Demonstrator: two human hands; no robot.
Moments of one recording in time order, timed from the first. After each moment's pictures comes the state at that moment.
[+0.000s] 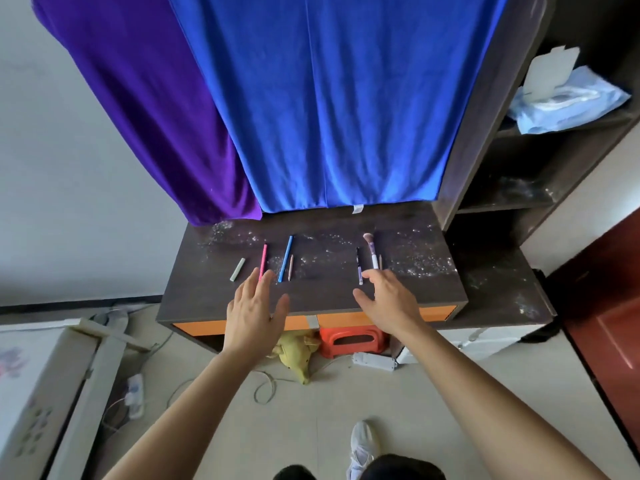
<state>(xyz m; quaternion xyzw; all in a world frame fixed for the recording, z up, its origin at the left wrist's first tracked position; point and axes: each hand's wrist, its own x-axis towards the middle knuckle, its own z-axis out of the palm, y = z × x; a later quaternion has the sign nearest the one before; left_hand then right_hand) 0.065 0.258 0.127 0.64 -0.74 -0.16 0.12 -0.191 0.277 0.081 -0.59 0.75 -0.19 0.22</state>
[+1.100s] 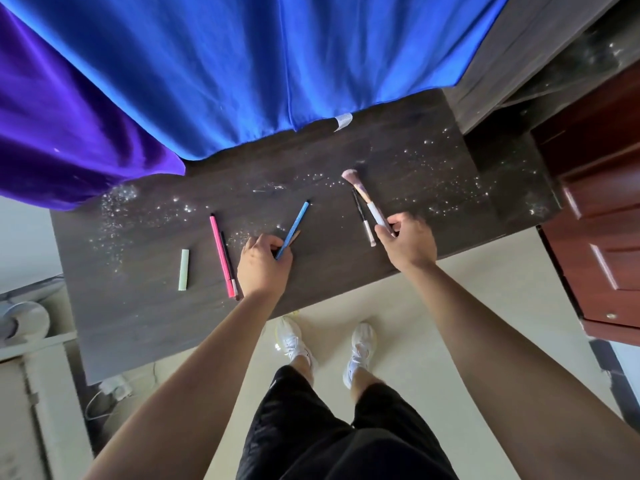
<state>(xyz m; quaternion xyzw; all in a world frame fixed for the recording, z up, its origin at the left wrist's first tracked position) 0.028 0.065 -0.040 0.64 -0.69 -0.33 0.07 -0.206 0.158 -0.043 -0.29 0.91 -0.14 0.25</state>
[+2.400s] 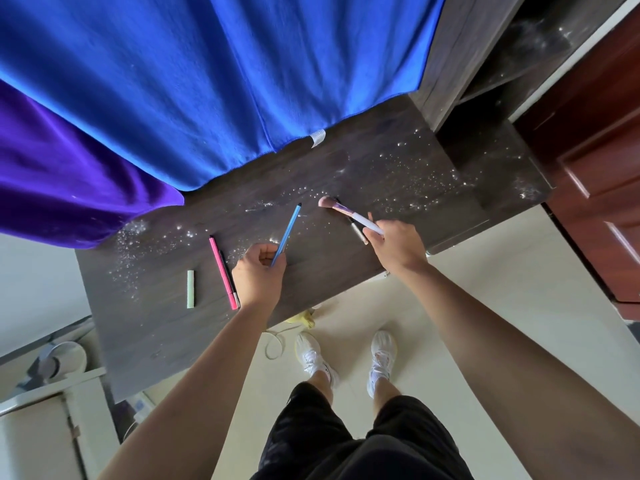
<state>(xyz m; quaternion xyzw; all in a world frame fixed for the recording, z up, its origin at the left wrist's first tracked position) 0.020 0.078 -0.002 0.64 -0.65 -0.38 0.16 -0.205 0.178 -0.021 -0.36 0.88 -0.16 0.27</state>
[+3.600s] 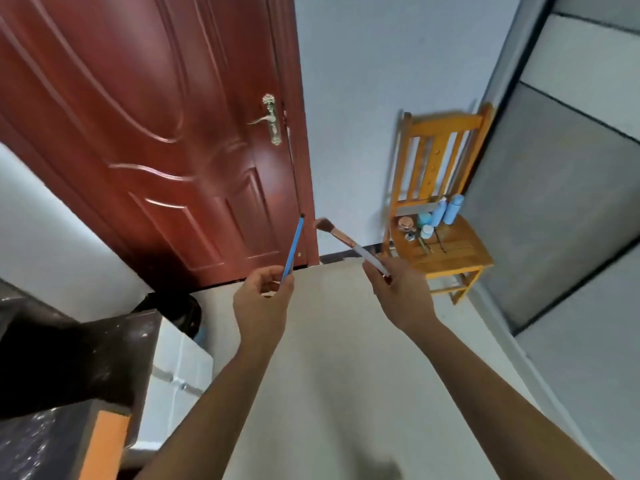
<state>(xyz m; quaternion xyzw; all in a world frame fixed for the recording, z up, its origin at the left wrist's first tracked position) -0.235 0.624 0.180 0.00 -0.79 -0.61 0.06 -0.168 0.835 0.170 0.18 0.89 -0.37 -0.18</state>
